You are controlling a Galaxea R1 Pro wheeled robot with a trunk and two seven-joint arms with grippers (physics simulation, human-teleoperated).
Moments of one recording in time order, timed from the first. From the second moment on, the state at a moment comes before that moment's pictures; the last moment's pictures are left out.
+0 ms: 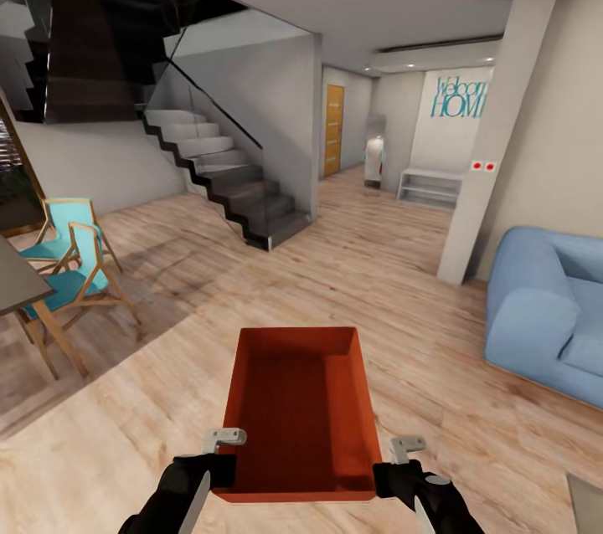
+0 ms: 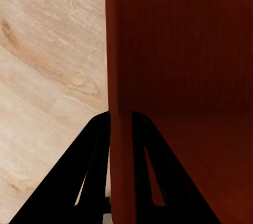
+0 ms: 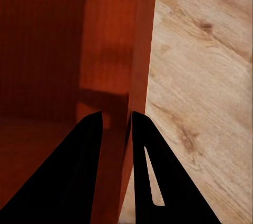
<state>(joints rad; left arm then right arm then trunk) -0.29 -0.10 -0.02 -0.95 -0.01 0.63 0.08 -0.26 0.03 0.00 -0.88 0.06 0.40 0.16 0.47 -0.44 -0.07</state>
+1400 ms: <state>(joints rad) -0.29 -0.10 -0.02 -0.95 -0.01 0.63 0.08 -0.26 0.03 0.01 -0.88 0.06 0.40 0.16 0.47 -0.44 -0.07</state>
